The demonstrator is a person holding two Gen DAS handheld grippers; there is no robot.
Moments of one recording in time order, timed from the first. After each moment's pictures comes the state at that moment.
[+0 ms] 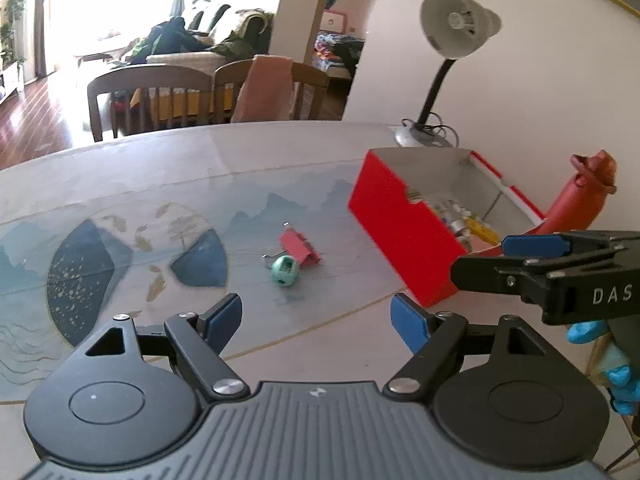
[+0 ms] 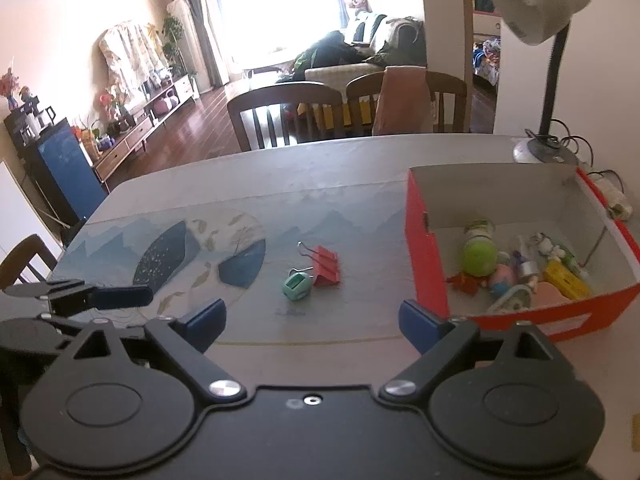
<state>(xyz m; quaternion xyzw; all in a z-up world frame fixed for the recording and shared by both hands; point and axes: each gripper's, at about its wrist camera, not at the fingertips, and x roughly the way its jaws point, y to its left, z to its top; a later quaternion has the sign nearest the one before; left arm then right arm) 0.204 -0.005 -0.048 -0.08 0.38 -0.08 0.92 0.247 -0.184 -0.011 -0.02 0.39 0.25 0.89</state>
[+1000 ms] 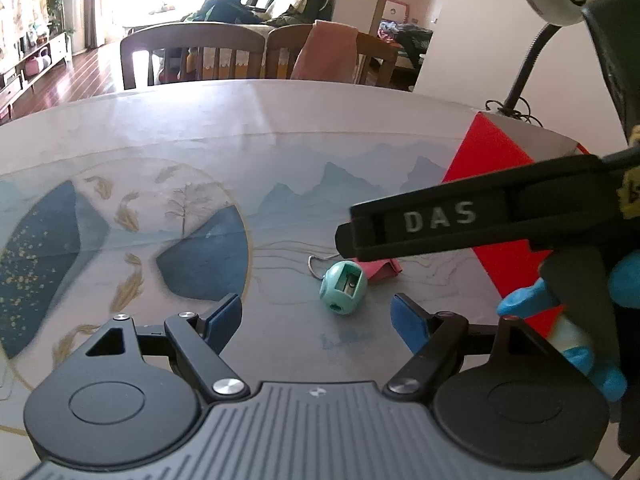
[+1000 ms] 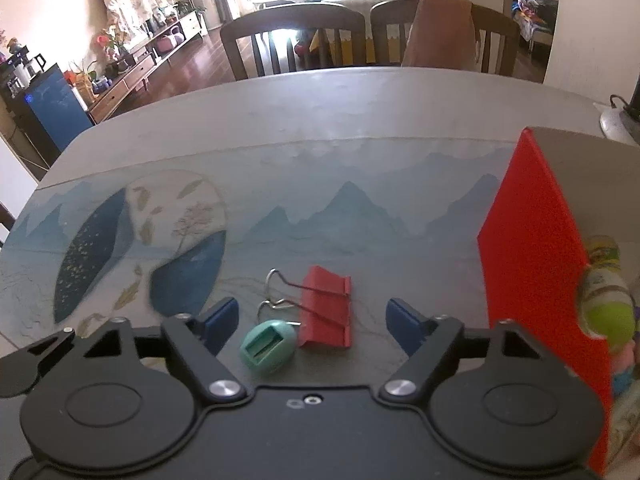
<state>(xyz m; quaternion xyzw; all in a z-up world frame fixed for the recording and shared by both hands) 0.306 -0.013 -0.154 -0.10 0.40 0.01 0.91 0.390 -0.108 -0.122 -0.05 0.47 0.27 0.84</state>
